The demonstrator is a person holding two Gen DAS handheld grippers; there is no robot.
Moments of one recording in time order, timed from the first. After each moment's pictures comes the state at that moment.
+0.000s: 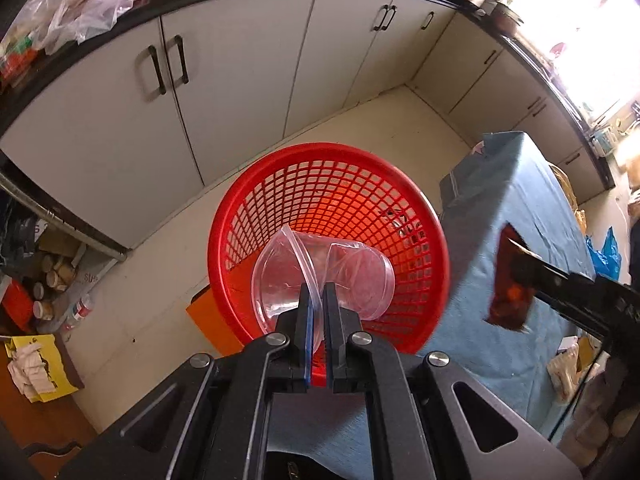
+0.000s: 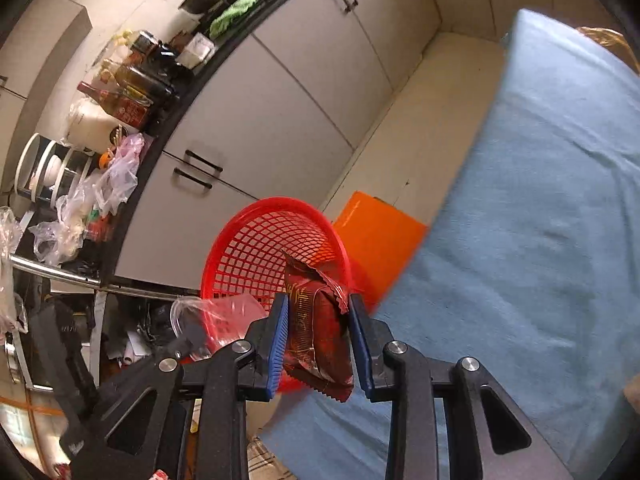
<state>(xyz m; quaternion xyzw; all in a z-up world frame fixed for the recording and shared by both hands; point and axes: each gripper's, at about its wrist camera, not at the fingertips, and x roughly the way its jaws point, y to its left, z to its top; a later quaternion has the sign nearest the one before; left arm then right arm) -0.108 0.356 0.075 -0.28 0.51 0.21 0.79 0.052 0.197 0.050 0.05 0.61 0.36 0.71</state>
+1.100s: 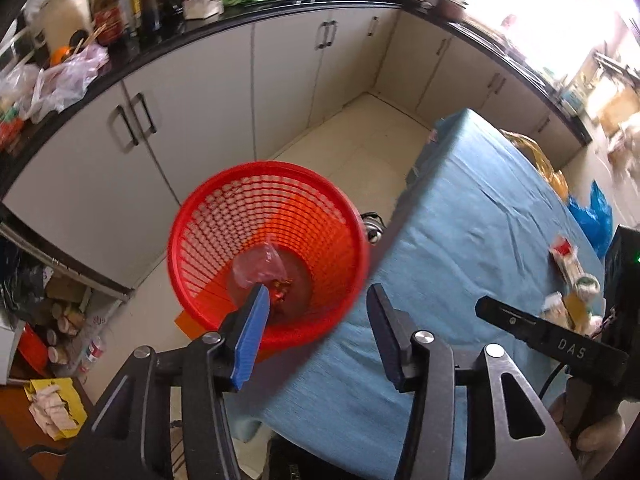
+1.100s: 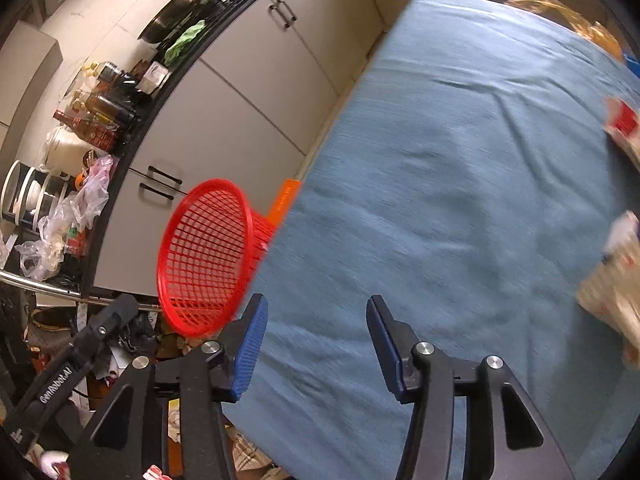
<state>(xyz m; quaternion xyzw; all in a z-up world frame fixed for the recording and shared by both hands) -0.105 0.263 0.129 -0.19 0.49 0.17 0.83 0.016 0.073 0.050 0.08 0.60 0.28 0.74</state>
